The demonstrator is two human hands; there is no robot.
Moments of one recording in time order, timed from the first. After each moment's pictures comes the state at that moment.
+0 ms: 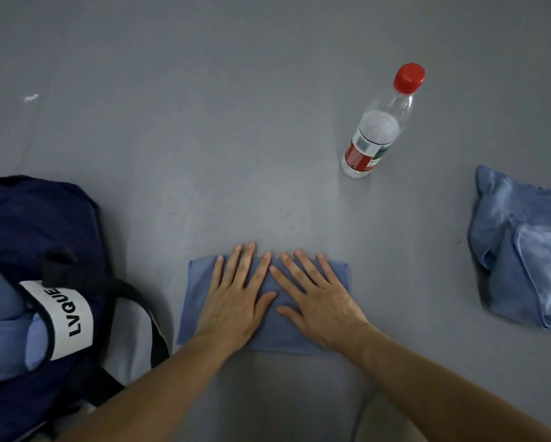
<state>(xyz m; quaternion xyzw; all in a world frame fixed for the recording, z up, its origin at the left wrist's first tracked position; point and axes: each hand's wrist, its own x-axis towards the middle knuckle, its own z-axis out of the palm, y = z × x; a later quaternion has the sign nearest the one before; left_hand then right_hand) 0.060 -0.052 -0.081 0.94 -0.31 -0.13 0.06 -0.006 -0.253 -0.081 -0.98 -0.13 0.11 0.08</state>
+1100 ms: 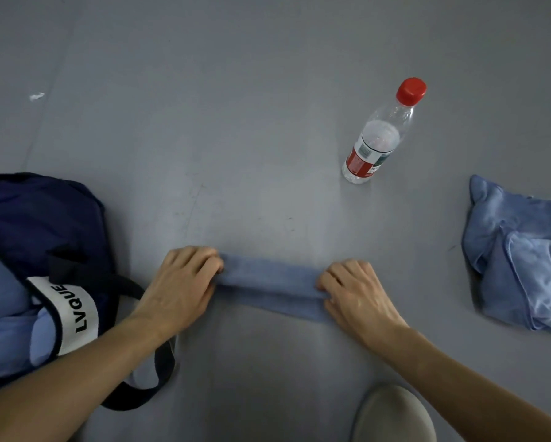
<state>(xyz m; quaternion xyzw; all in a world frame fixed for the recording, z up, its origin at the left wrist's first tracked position) 0.113 0.021 -0.032 0.91 -0.40 -0.02 0.09 -0.007 -0.290 -0.012 -0.99 -0.11 0.01 0.12</state>
